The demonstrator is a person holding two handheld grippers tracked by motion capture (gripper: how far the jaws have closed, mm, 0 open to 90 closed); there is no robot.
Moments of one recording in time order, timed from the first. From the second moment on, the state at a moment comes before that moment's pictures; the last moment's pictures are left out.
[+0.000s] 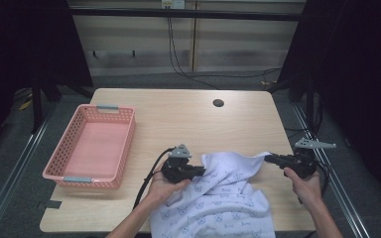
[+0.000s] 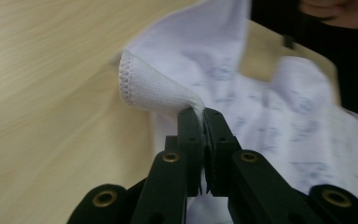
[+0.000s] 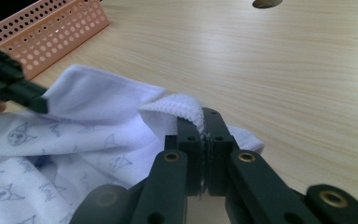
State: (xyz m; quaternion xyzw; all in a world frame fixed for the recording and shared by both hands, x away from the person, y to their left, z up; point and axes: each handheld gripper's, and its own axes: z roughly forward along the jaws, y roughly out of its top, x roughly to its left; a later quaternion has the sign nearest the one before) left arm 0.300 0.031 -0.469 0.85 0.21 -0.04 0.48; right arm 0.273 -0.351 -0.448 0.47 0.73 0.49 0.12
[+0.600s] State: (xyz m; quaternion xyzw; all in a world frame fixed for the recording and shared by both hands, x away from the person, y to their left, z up) left arm 0.305 0.034 -0.479 0.85 0.22 -0.08 0.48; right arm 0.271 -0.359 -0.454 0.49 0.72 0.48 0.11
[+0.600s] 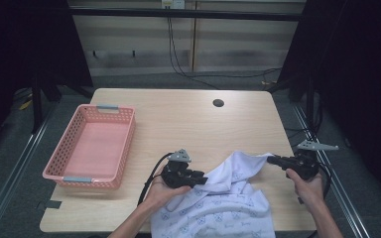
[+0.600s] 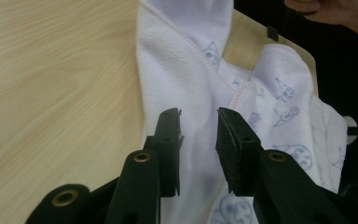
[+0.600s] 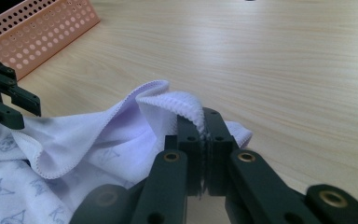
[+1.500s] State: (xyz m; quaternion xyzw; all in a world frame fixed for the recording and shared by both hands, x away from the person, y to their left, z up) left arm 0.323 0.098 -0.394 0.78 0.25 0.02 0.58; right arm 0.267 -0.372 -0.401 0.46 0.70 0.52 0.15
